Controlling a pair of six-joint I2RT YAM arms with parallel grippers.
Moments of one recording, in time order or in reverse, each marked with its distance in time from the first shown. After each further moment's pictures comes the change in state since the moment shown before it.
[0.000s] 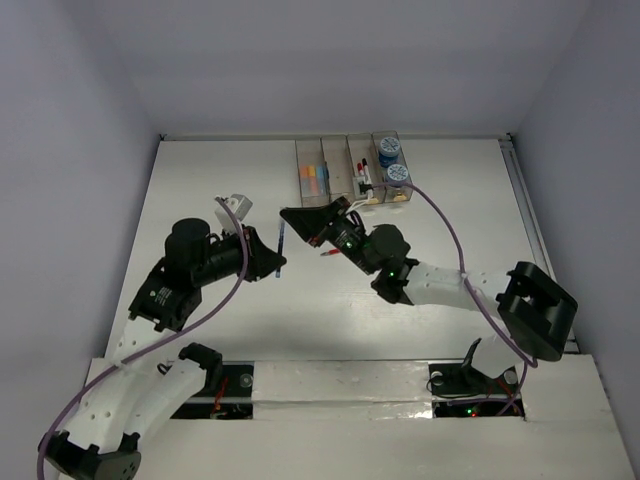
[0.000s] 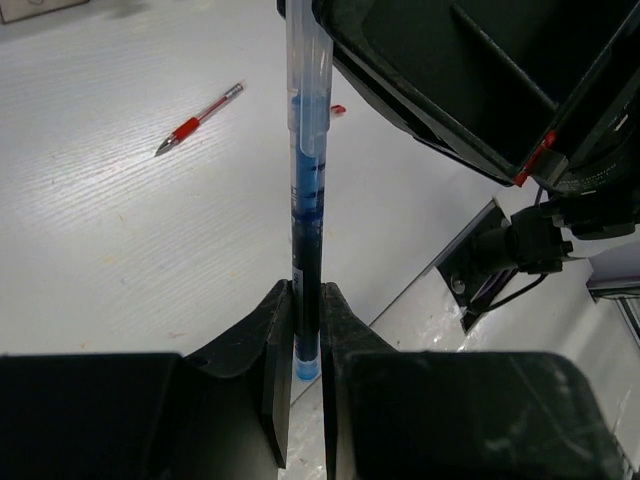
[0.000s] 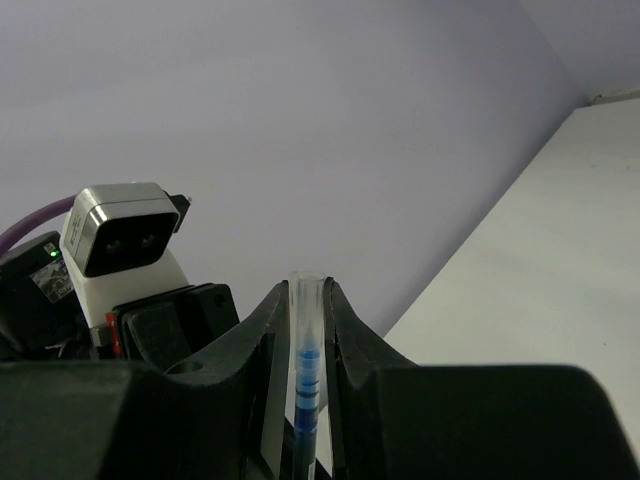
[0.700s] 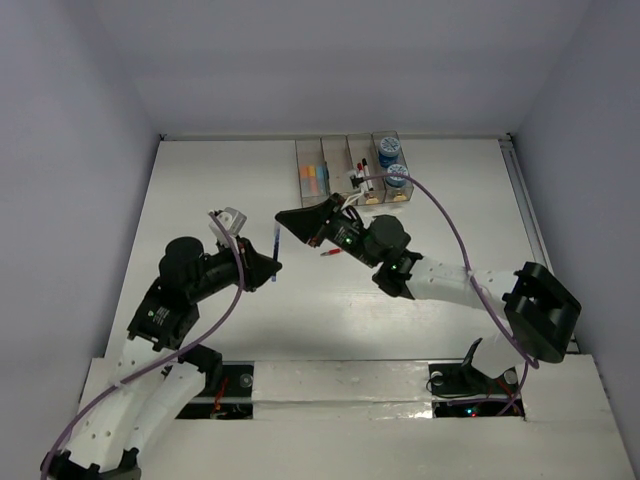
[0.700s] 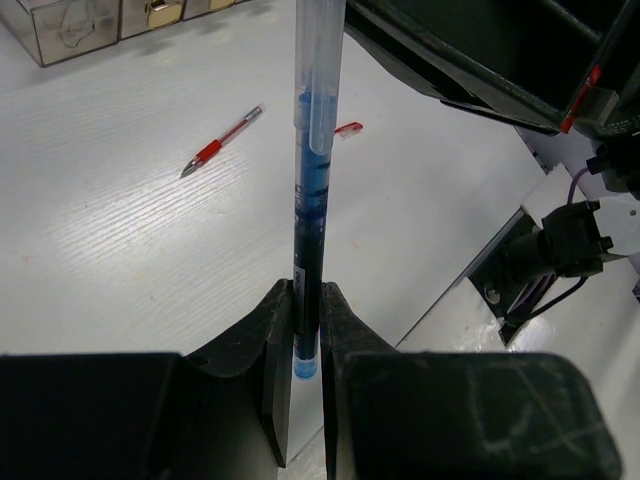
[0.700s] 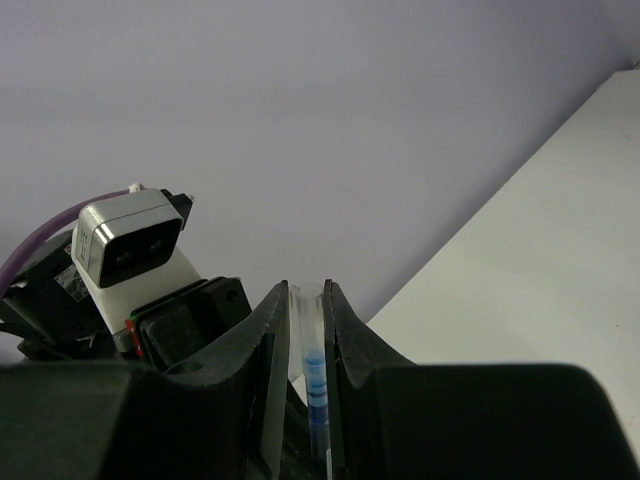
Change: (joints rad) left arm 0.005 -0.126 -0.137 0.085 -0.020 0.048; right arm -0.028 -0.025 0.050 -0.126 -0.148 -0.029
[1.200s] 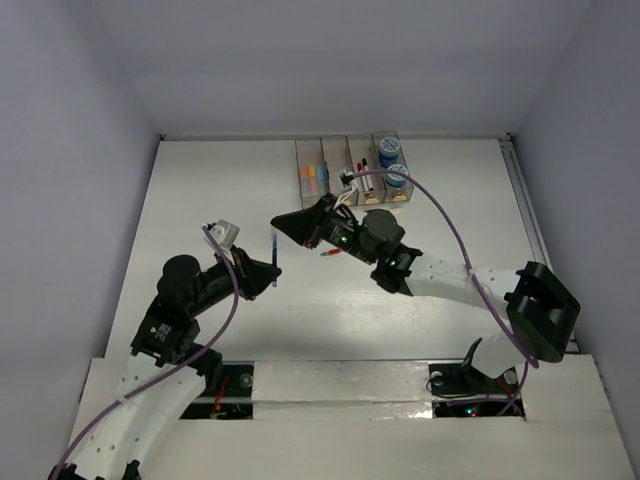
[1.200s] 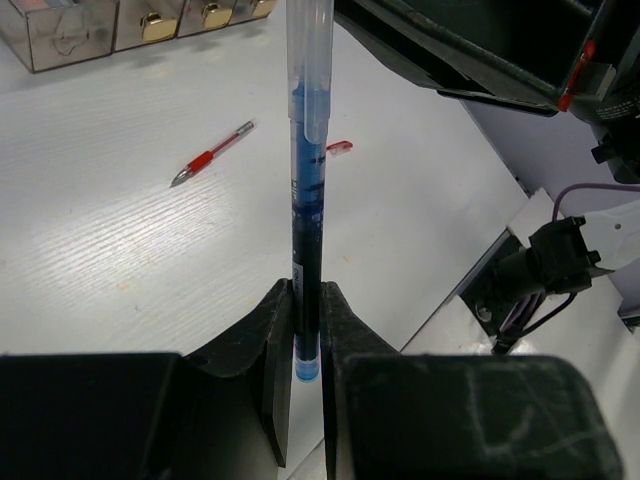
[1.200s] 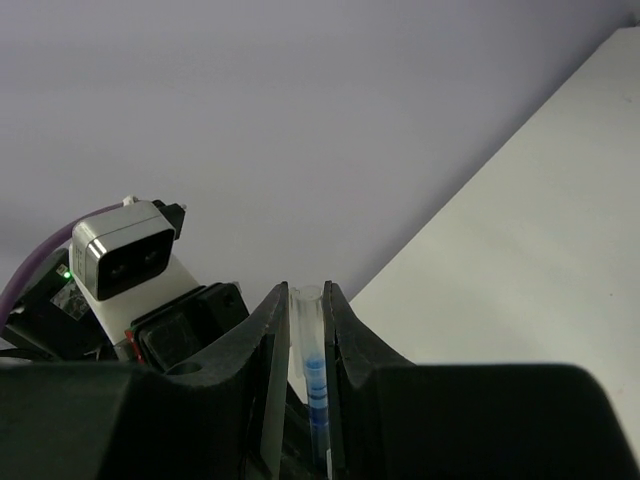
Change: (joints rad) left arm 0.006 -0.130 -0.142 0.102 -0.005 -0.079; right arm 0.000 0.002 0.050 -0.112 -0.040 -0.016
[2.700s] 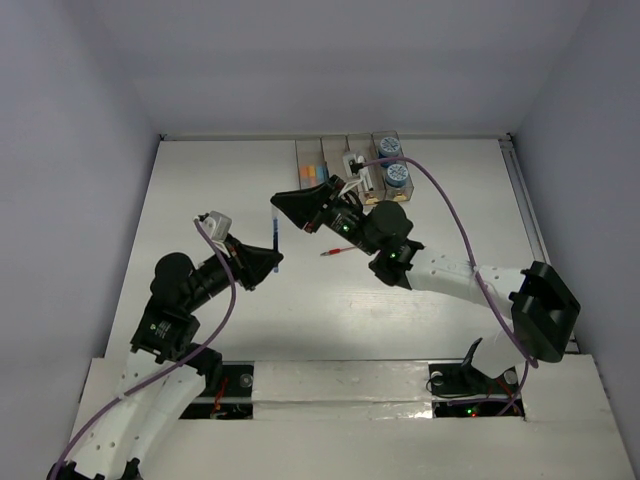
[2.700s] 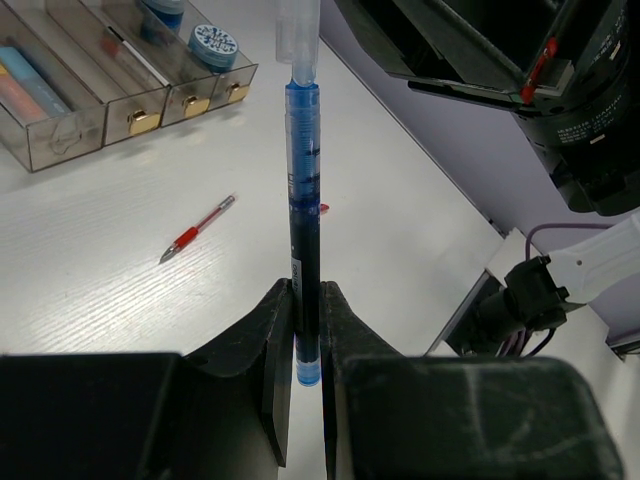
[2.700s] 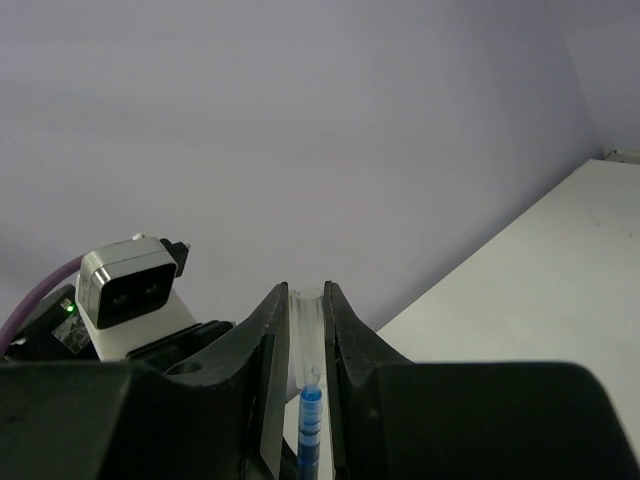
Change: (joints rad) left arm 0.000 0.038 0.014 0.168 0.029 -0.019; right arm -0.013 -0.001 0.083 0.088 0.078 -0.129
